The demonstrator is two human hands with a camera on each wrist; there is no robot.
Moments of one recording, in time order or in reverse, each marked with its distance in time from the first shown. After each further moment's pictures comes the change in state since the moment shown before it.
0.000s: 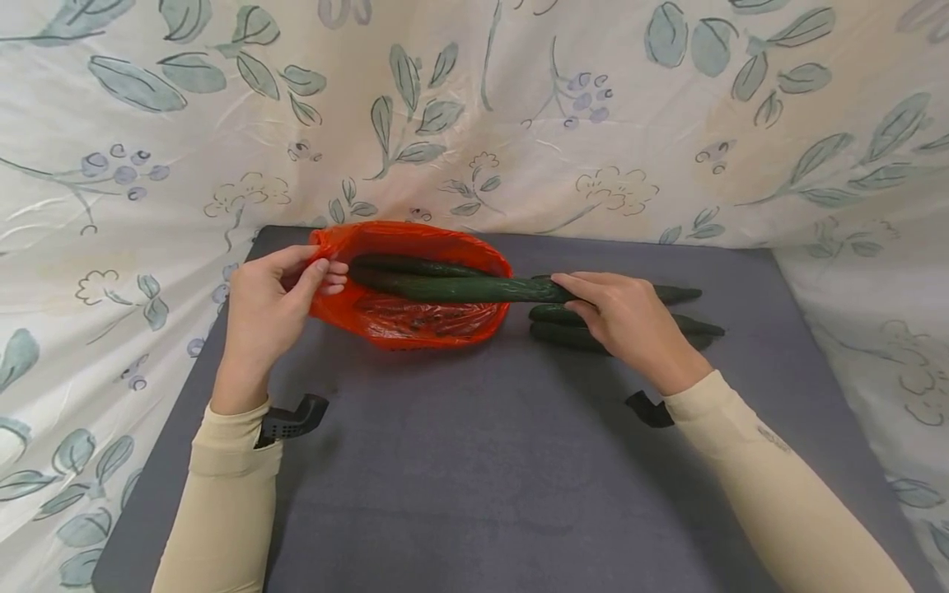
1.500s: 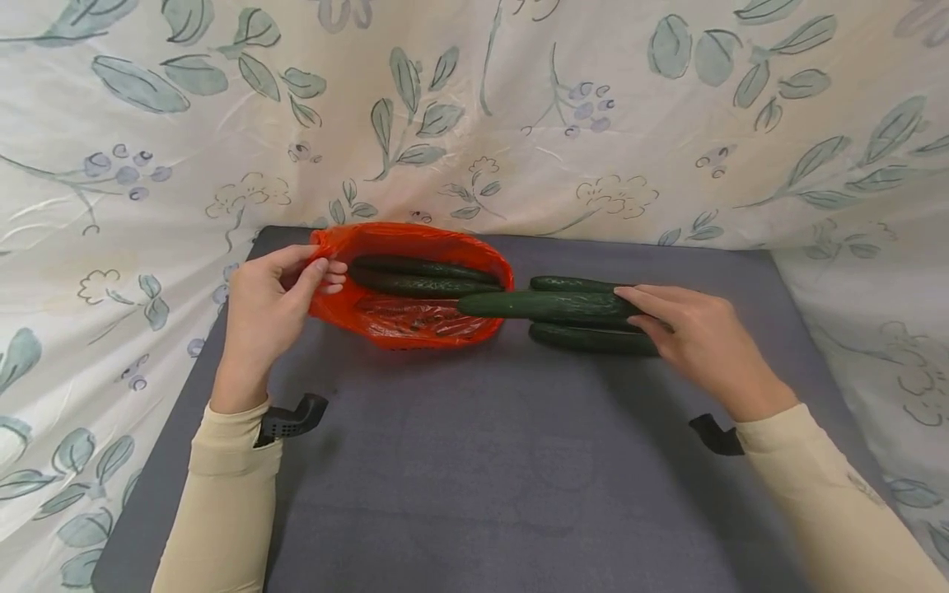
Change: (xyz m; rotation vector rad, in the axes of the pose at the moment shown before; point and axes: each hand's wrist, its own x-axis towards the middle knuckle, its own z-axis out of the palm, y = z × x) left_hand 0.001 0.000 0.001 0.013 0.009 0.003; right_hand -0.051 0.034 -0.045 -0.106 0.034 -0.052
